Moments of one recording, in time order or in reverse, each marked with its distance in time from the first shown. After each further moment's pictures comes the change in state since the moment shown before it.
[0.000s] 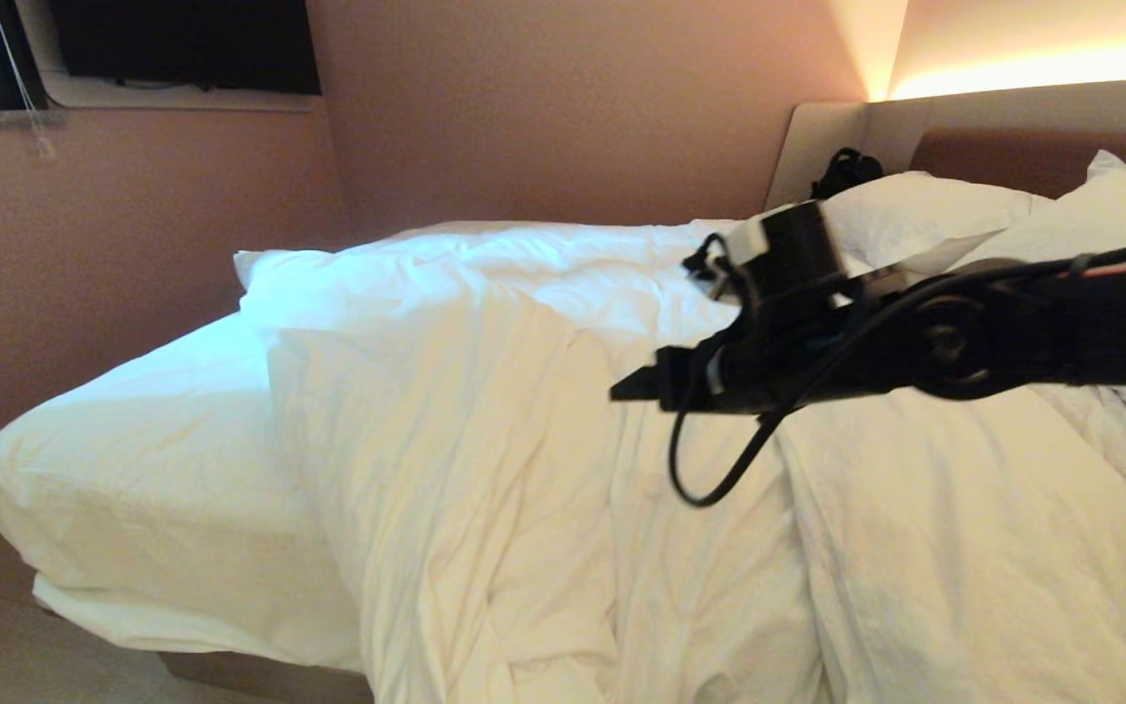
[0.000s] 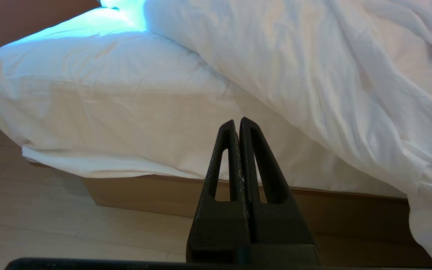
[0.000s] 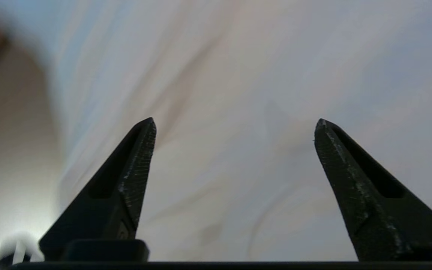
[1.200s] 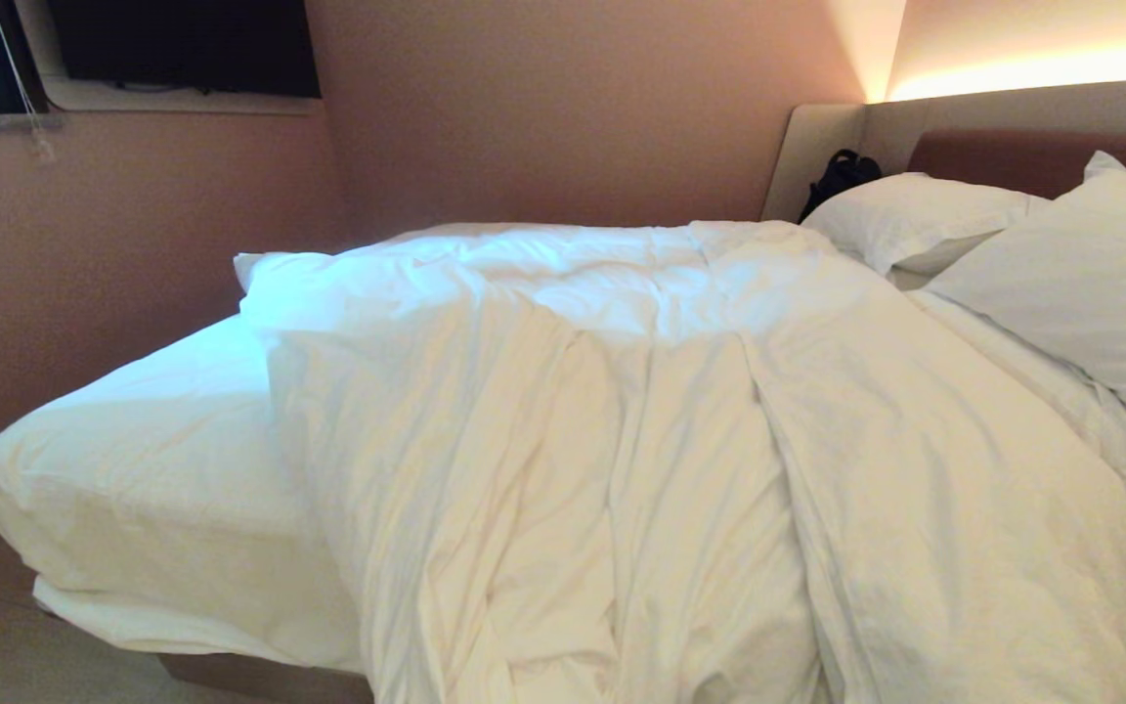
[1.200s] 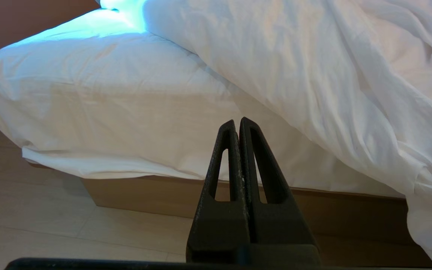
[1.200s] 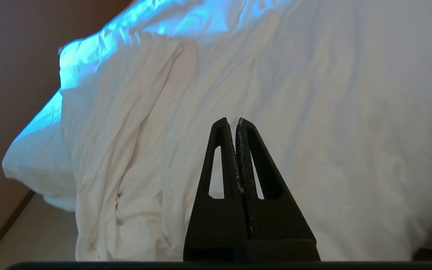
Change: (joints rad) left arm 0.001 0.000 0.000 0.000 0.000 0.000; right arm -0.531 -1.199 0.652 0.124 0.093 0.044
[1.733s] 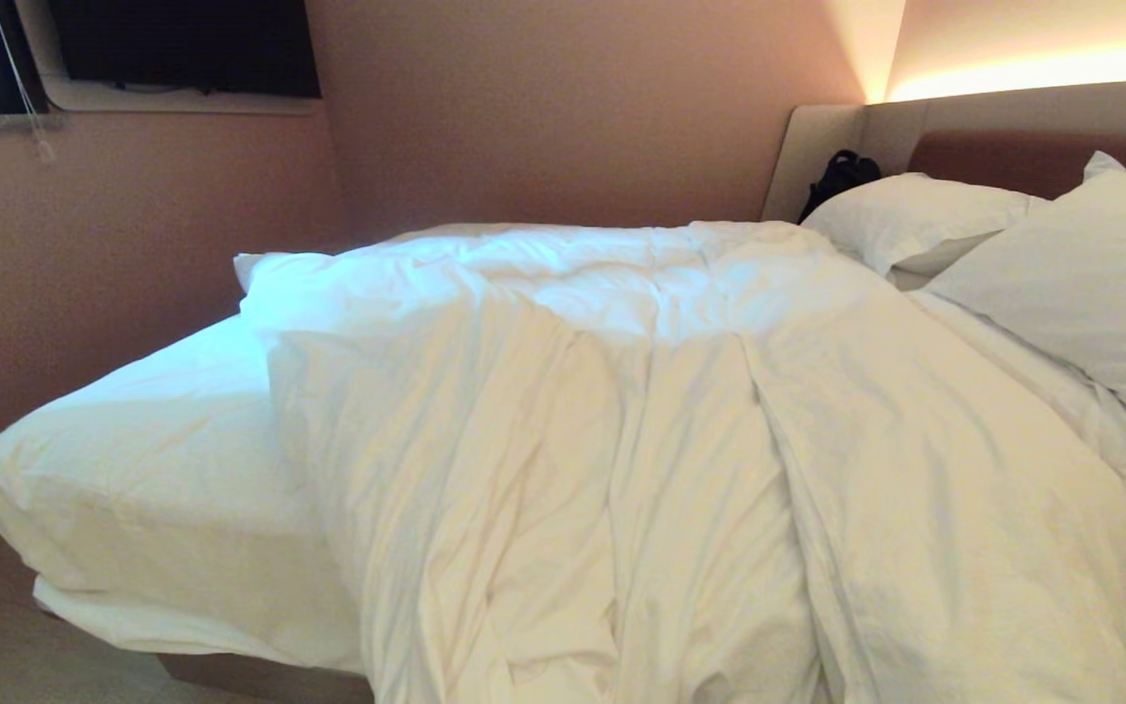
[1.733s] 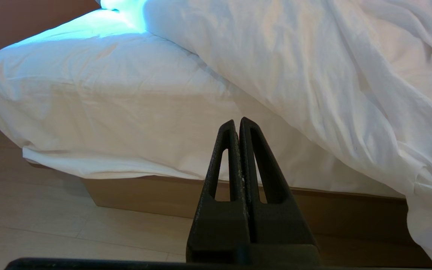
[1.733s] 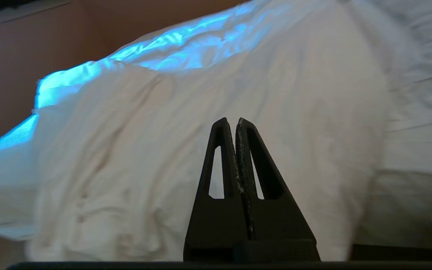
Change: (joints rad) left arm -0.001 0.000 0.000 0.000 0.000 0.000; right arm -0.002 -0.484 0.168 0.129 -0.130 -0.097
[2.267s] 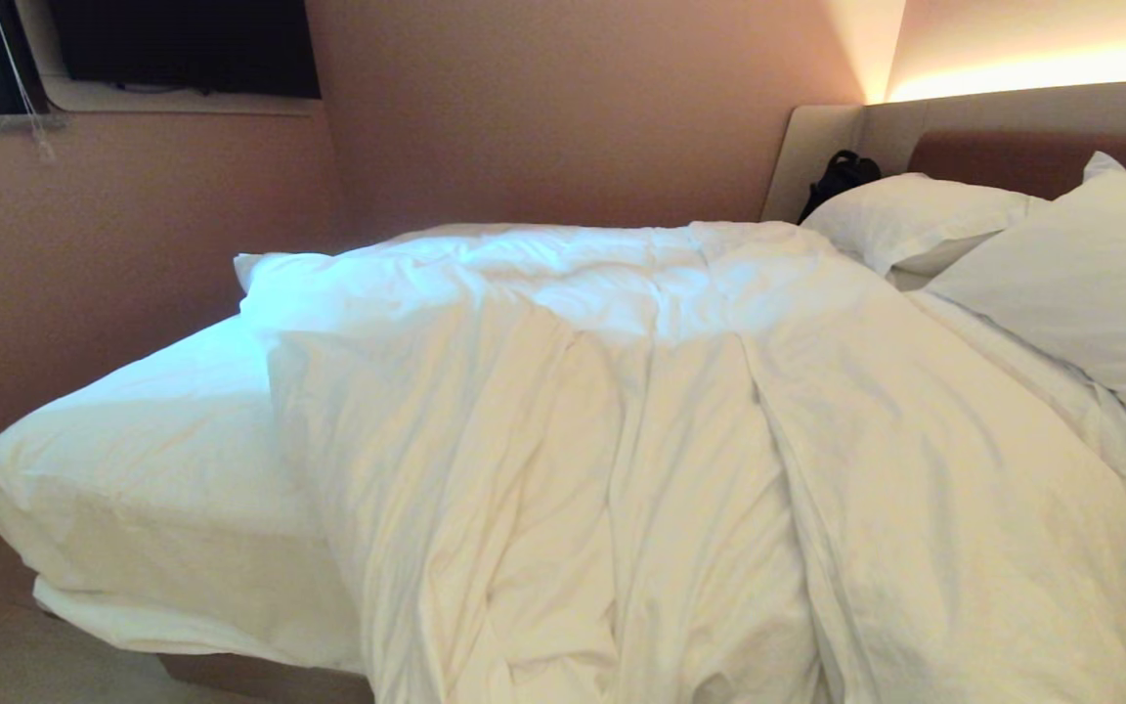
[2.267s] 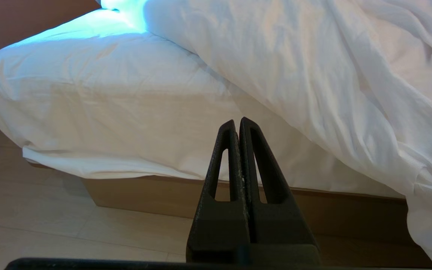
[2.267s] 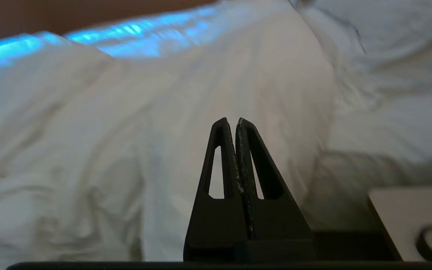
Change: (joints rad) left arm 0.000 0.000 0.000 0.000 0.000 0.000; right arm 0.000 -0.239 0.211 0.032 -0.101 -0.154
